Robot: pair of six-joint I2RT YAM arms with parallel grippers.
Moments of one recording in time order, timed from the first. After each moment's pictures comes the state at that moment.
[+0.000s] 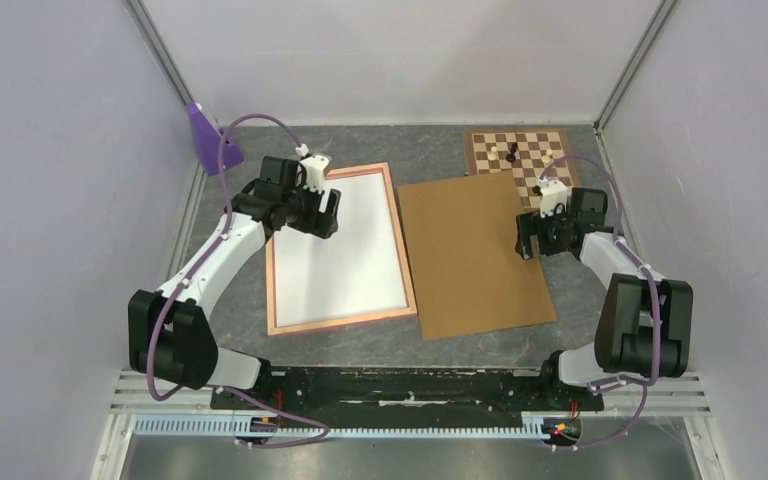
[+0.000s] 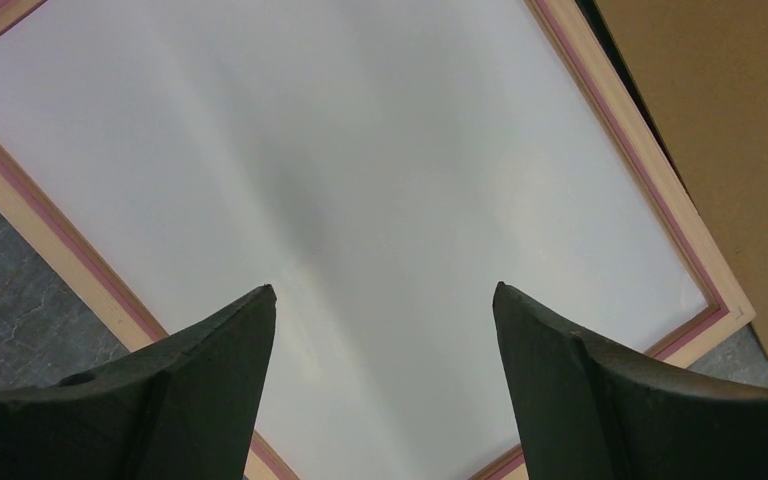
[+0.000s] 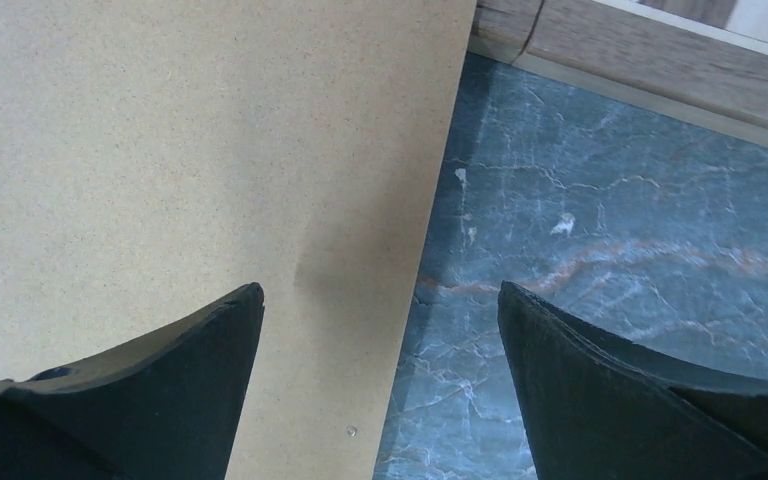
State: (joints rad) left arm -0.27 1.40 1.11 -0.54 0.19 0.10; right arm -0.15 1.43 0.77 -0.25 -0.33 -0.34
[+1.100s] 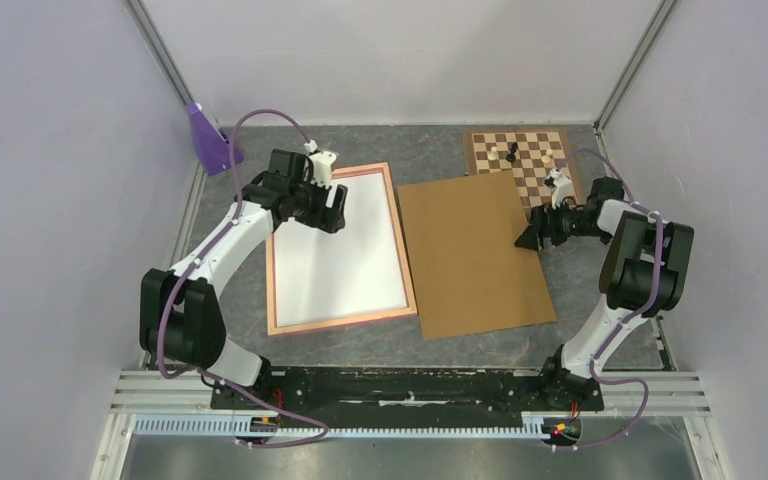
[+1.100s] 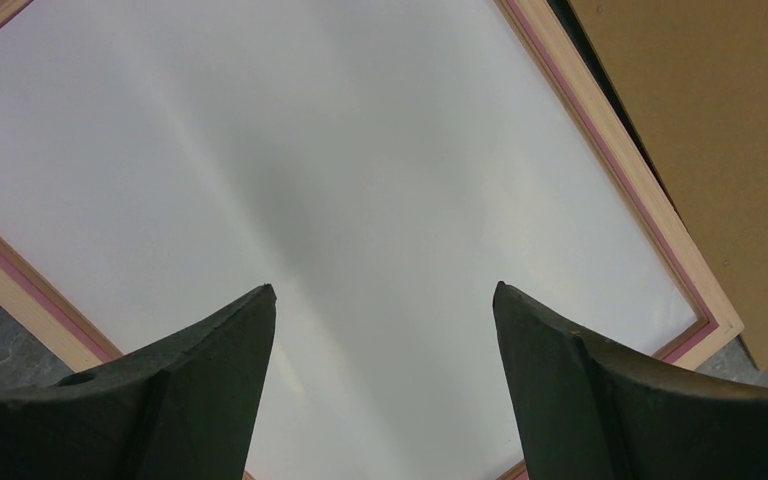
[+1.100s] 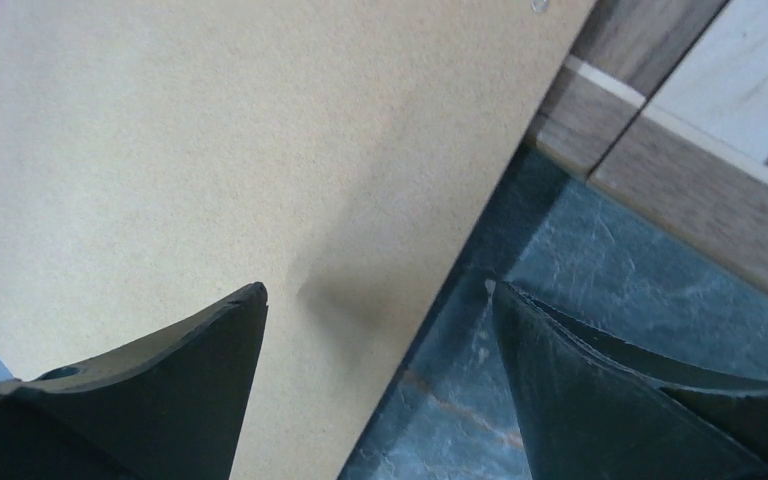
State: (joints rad) left arm -0.28 1.50 1.16 -0.53 0.24 0.11; right arm -0.33 1.84 1.07 -0.49 -0.84 -0.66
